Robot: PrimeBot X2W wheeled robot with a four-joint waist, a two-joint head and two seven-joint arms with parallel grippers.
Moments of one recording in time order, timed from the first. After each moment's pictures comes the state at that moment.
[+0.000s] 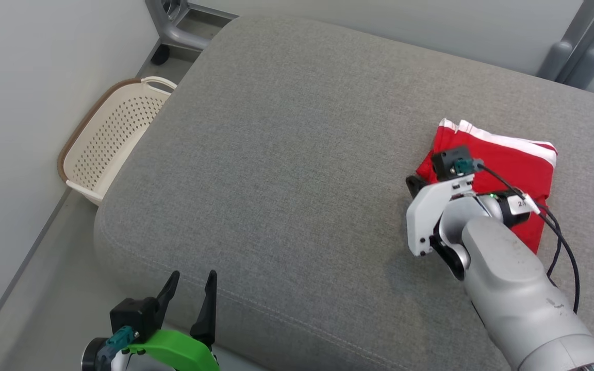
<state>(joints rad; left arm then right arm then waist) -0.05 0.20 -0.40 0.24 -0.50 0.06 -0.14 -0.68 -0.05 0.22 0.97 0.13 0.13 0.07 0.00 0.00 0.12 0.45</state>
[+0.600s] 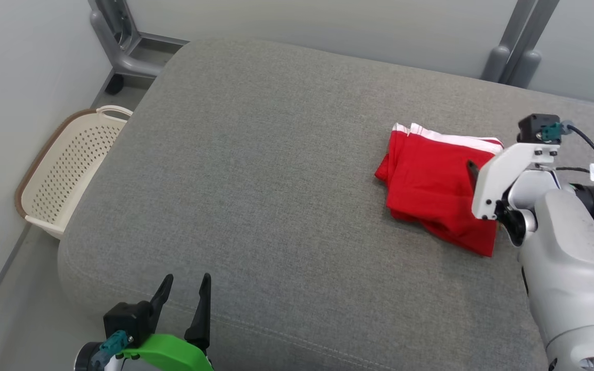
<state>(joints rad) -0.02 0.23 -0.40 0.19 -0.51 0.09 -0.13 -0.74 -0.08 -0.19 0.88 0.01 0.13 0.31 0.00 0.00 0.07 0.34</state>
